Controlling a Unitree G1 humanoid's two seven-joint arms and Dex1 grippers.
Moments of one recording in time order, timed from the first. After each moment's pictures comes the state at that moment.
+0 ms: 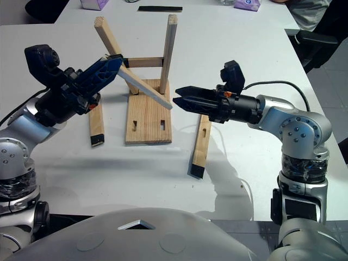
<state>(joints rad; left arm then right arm) -0.17 0.55 0.22 -0.48 -1.41 0.72 -0.50 -0.29 -0.62 -0.12 -0.28 1.06 1.00 0.92</state>
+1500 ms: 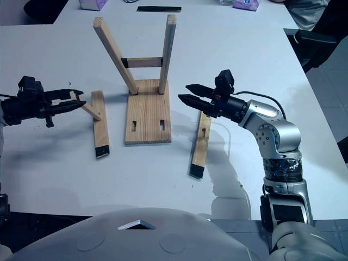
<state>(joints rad) -0.24 0.85 0.14 0.30 -0.50 0.06 -1.42 -0.25 -0.52 -0.03 -0.11 0.66 0.64 0.91</state>
